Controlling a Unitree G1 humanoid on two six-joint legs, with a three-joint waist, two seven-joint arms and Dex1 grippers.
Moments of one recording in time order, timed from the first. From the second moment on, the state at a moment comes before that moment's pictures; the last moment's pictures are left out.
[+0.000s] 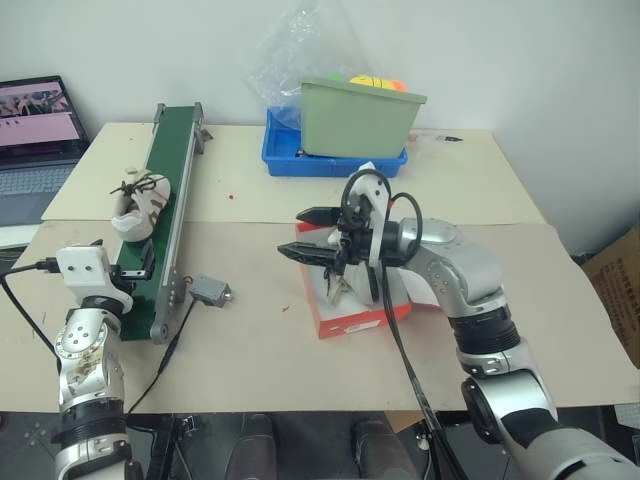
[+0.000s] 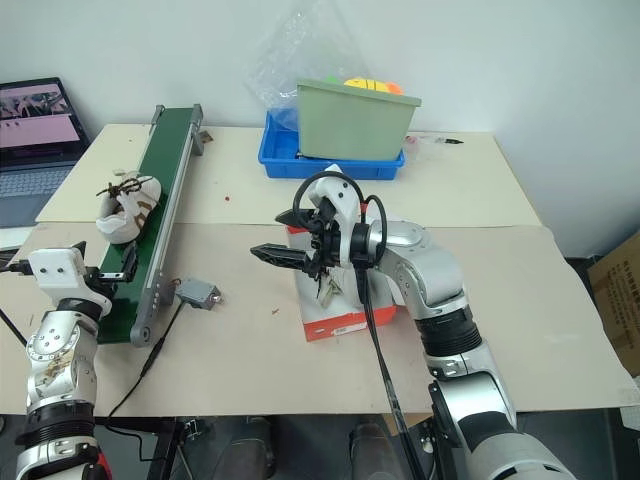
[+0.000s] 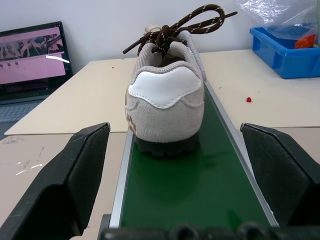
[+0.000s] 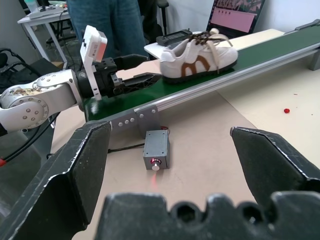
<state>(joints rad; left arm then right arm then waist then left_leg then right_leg) -0.24 0.46 0.46 0.33 -0.26 -0.09 -0.32 -0.77 -0.27 0.15 -0.03 0.42 0.68 0.89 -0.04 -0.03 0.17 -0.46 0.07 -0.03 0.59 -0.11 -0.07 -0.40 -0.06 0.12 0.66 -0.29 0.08</state>
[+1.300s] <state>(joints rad) -0.43 0.34 0.16 -0.48 -0.46 0.46 -0.14 -1.06 -0.11 -0.44 0.29 0.83 1.07 0.37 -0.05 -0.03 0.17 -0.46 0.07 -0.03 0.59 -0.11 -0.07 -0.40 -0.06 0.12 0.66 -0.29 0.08</state>
